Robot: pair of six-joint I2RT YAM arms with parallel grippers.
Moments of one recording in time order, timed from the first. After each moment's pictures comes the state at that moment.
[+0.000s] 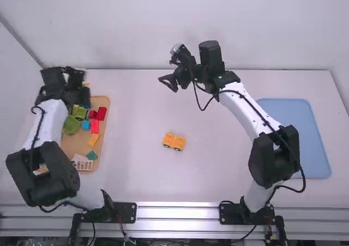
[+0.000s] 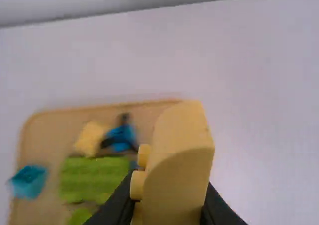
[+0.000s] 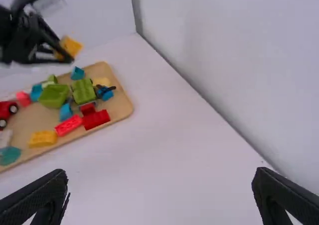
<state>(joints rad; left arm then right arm) 0.37 1.57 1.20 -0.44 0.24 0.41 0.39 1.84 1.56 -0.22 -0.70 -0.26</state>
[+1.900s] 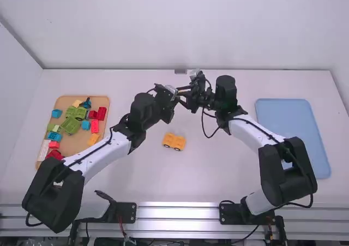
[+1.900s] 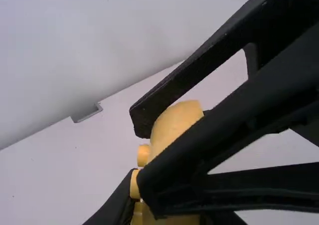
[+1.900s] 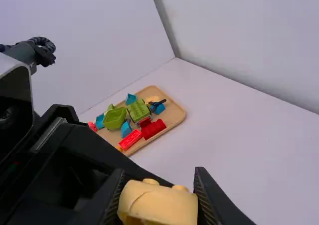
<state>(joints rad) -0.46 1.42 0.78 0.33 0.15 0.09 0.34 1.65 0.94 0.47 -0.87 0.17</state>
